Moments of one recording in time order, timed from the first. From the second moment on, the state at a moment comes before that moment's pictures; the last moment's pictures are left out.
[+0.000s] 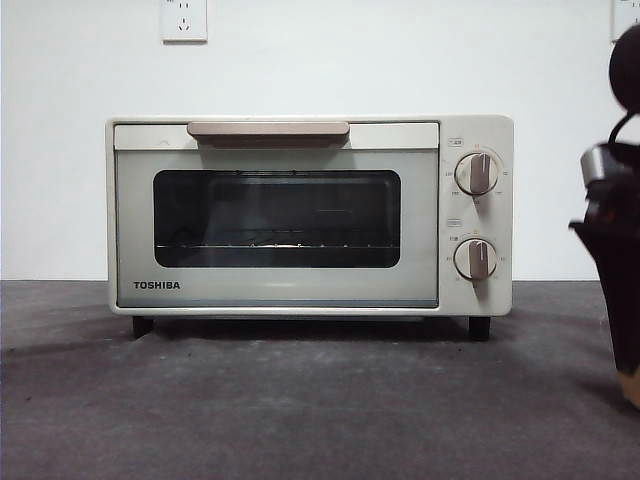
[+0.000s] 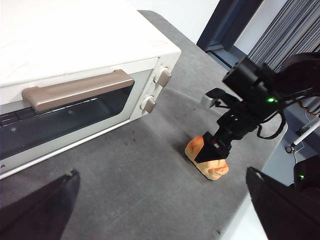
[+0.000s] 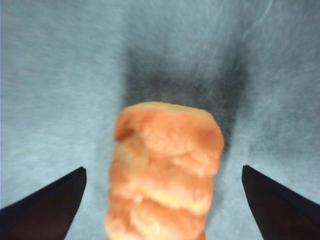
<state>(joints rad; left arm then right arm) -0.32 0.70 0.91 -0.62 0.63 -0.13 0.26 1.32 0.73 -0.78 -0.19 0.26</state>
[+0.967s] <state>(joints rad) -0.32 0.81 0.93 -0.67 0.63 -0.17 0.26 0.94 0.73 -0.80 -0.50 0.27</state>
